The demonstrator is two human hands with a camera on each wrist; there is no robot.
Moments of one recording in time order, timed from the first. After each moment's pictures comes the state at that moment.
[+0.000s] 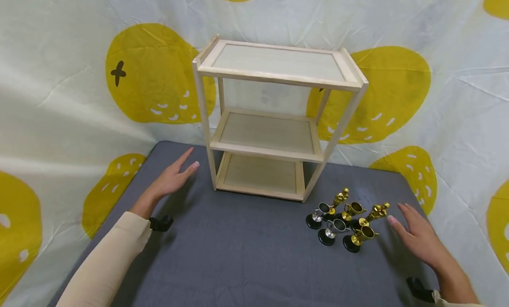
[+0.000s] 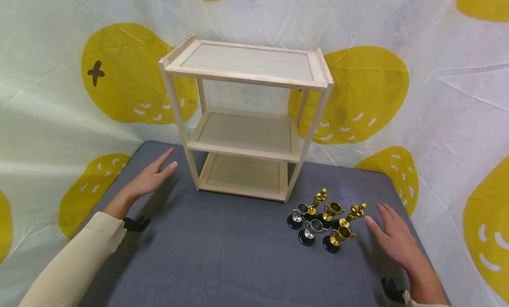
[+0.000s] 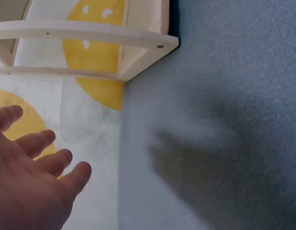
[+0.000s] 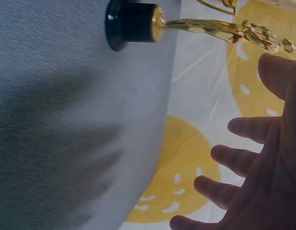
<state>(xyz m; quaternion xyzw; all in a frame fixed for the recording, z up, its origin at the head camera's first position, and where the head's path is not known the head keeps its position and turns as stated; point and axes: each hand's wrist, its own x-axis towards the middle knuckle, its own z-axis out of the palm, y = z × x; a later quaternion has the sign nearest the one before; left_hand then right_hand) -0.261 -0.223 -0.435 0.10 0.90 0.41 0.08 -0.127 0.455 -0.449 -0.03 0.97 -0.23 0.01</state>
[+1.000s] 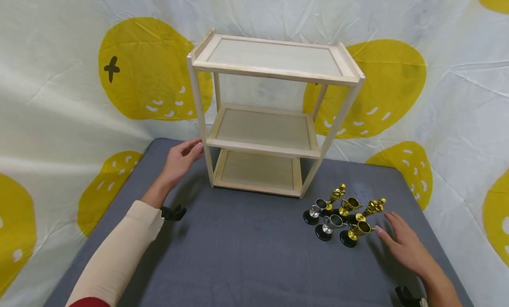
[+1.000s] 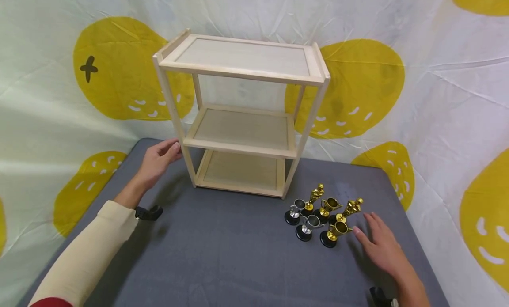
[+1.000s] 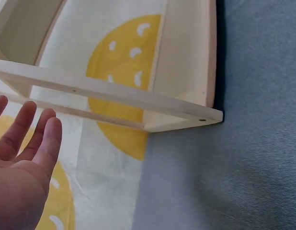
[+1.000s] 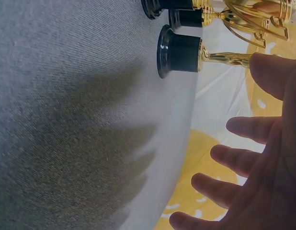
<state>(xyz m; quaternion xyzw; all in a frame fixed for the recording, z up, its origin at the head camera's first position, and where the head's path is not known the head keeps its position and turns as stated) -0.277 -0.185 -0.420 0.11 0.78 0.62 -0.04 -0.102 0.434 -0.469 -0.02 0.97 -0.24 0.03</state>
